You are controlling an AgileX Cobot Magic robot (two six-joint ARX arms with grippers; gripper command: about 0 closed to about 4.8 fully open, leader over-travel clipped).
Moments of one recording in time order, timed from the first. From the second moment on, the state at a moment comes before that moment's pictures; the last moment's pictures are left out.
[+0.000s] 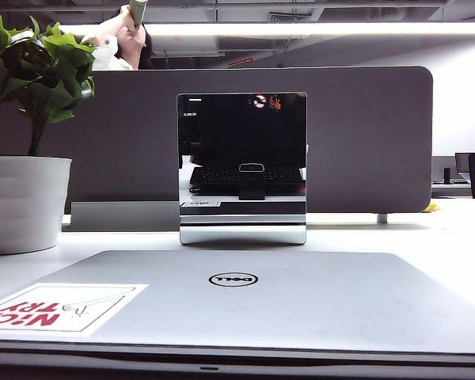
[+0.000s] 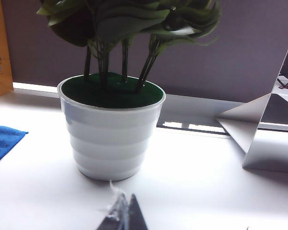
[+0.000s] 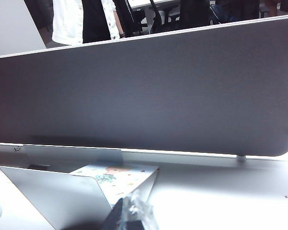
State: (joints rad) left arm 0.02 0.00 0.01 0.06 0.02 -0.08; right arm 0.08 1.08 1.18 -0.20 -0.25 0.18
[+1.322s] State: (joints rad) left arm 0.02 0.00 0.01 0.06 0.02 -0.08; right arm -0.01 0.23 0.38 -0.14 0.00 0.03
